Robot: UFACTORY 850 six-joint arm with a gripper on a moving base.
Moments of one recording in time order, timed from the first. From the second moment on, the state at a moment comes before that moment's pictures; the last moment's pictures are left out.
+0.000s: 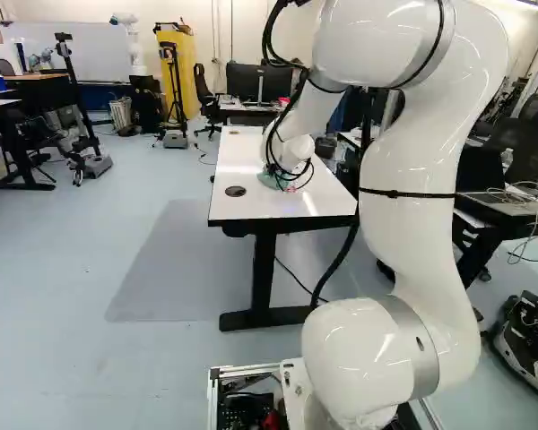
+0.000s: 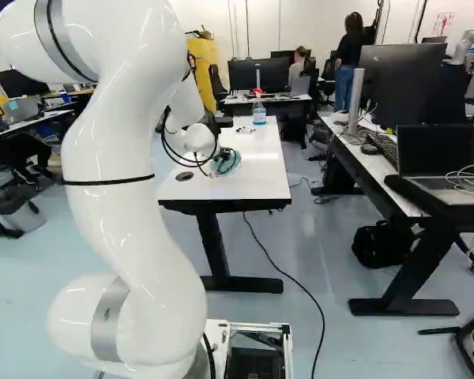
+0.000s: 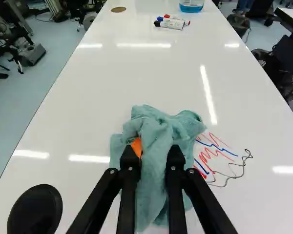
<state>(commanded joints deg) 1.9 -23.8 -56.3 1.2 18.8 0.0</state>
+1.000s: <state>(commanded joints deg) 1.9 -23.8 -56.3 1.2 17.8 0.0</state>
